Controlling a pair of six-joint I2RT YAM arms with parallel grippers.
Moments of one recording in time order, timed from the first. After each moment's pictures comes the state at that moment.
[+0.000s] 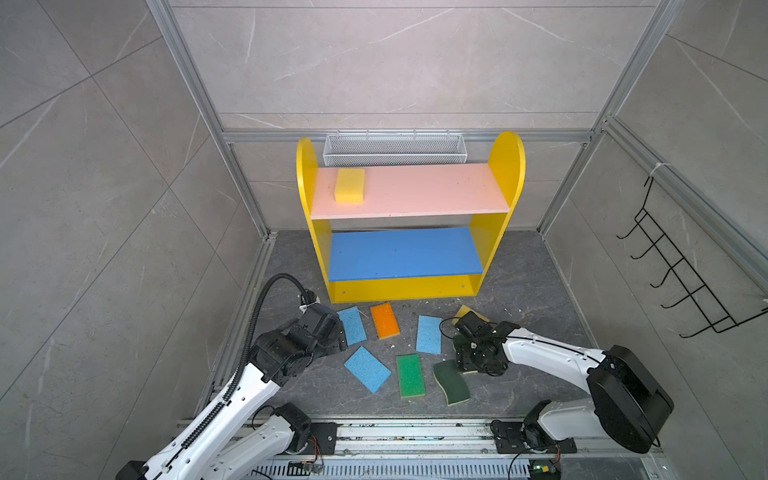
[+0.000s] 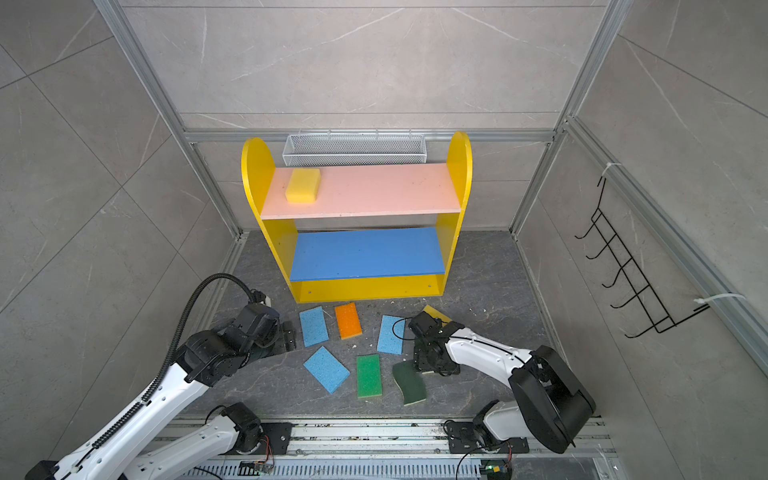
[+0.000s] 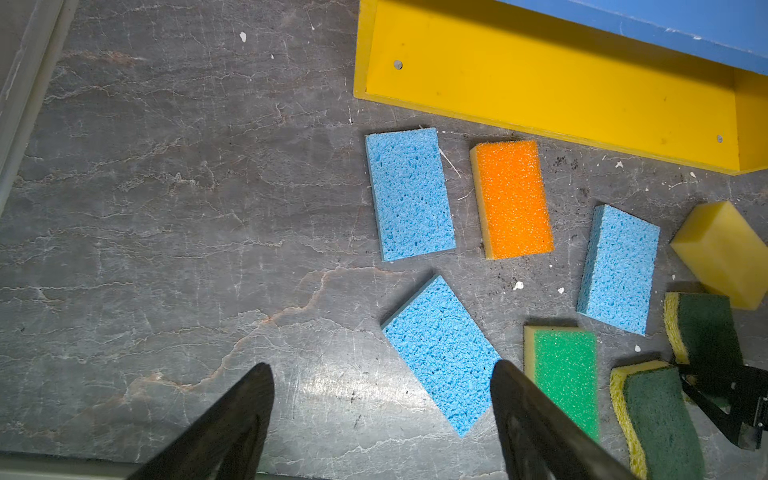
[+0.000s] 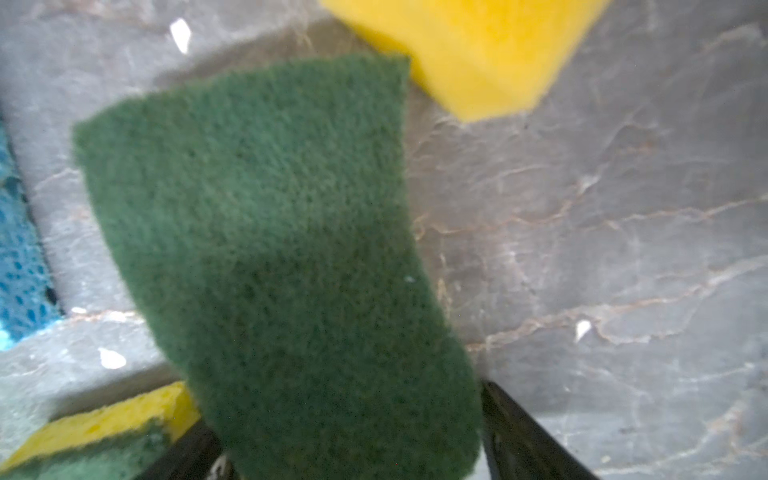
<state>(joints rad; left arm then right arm) -0.65 0.84 0.92 -1.09 -0.30 -0.75 0.64 1.39 0.67 -0.72 0.09 0.69</state>
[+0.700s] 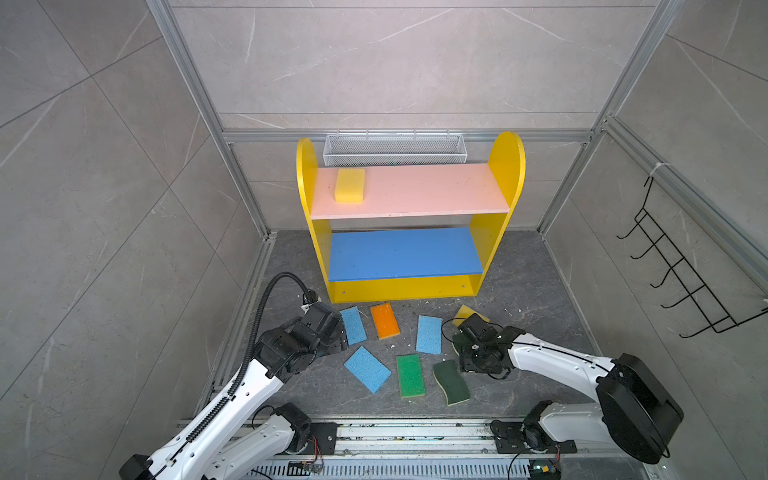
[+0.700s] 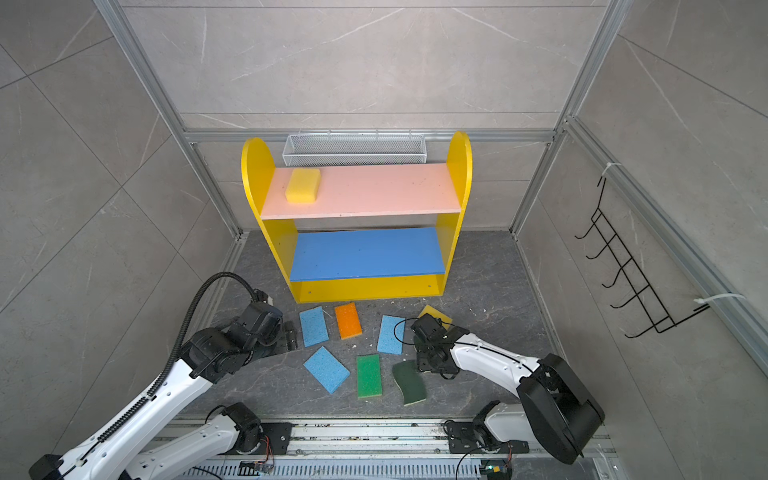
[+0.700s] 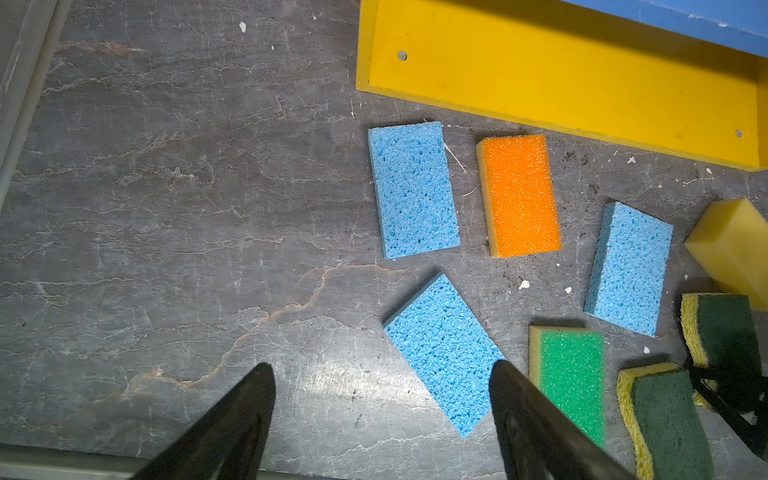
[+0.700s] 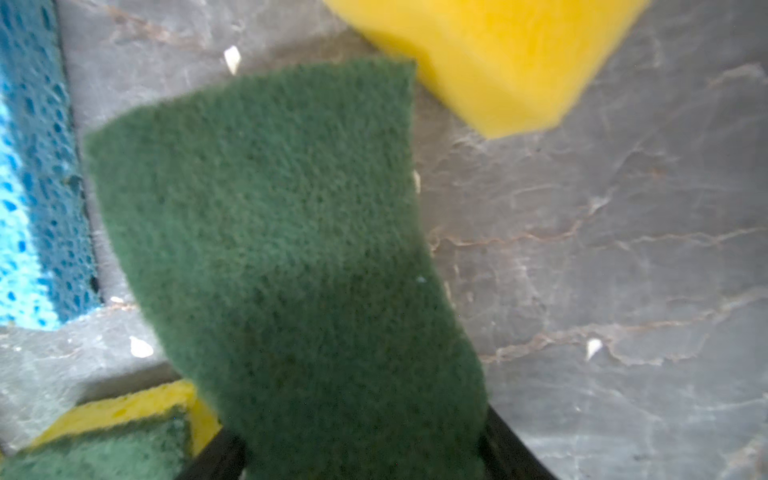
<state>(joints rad) -0.65 0.87 0.92 -1.09 -0.30 -0.75 0.64 1.33 0.62 -0.65 0.07 0.65</state>
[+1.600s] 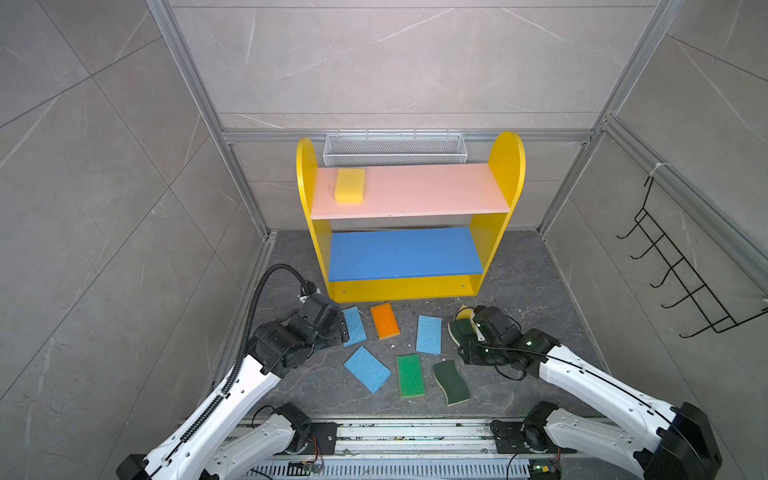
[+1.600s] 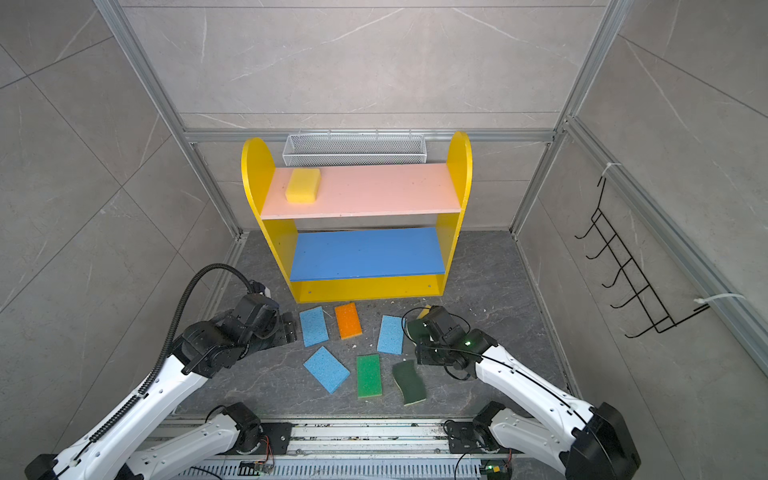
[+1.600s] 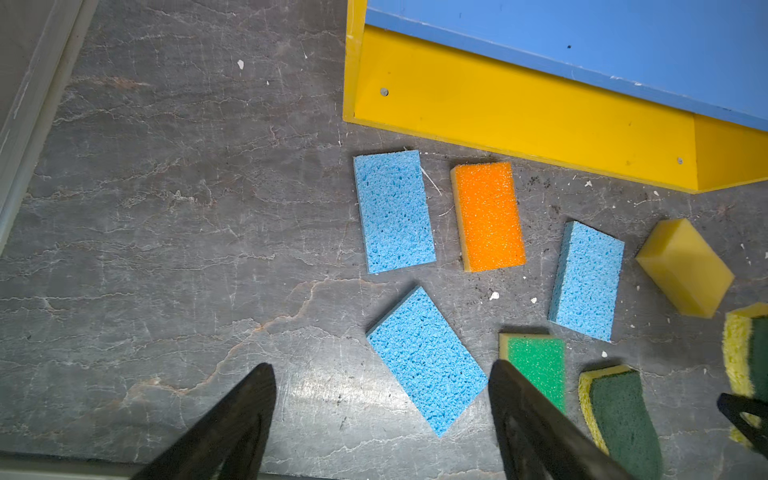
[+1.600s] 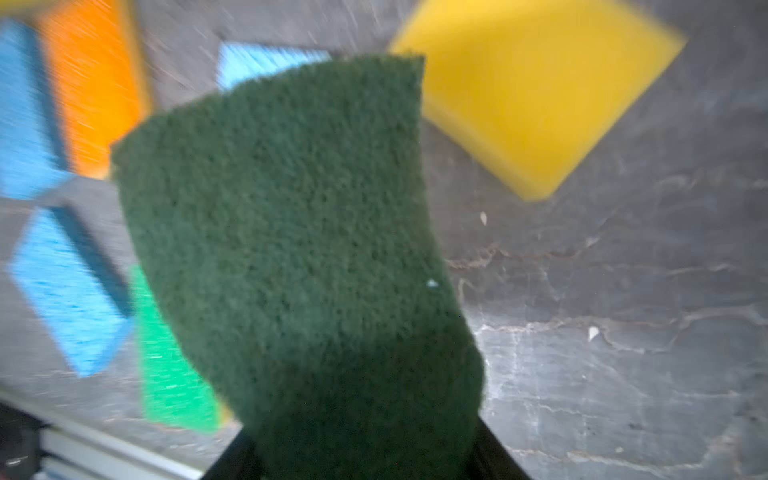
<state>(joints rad) -0.65 0.90 1.04 -1.12 -0.30 -0.75 0.65 1.01 0.73 -0.76 -0.01 0.60</state>
